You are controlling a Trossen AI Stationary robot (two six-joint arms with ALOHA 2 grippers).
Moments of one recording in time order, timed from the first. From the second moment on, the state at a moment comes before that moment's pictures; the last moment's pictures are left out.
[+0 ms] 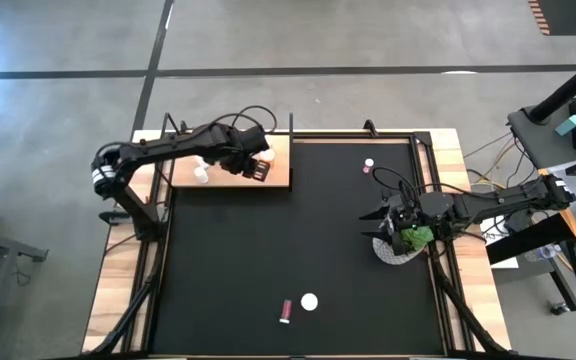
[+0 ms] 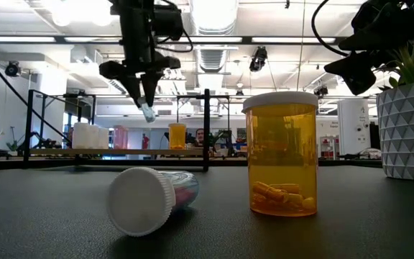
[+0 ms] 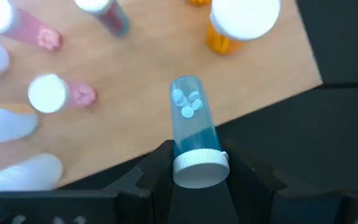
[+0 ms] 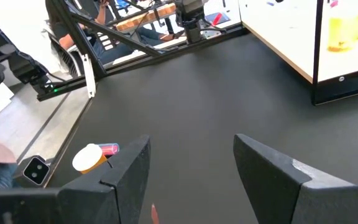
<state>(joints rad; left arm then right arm) 0.39 1.59 1.42 -1.11 -0.20 -0.80 0.14 0.58 0.24 0.08 0.03 0.34</state>
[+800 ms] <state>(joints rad) 0.67 1.64 1.42 -1.13 0.16 -1.11 0.14 0.58 0.24 0.08 0.03 0.34</state>
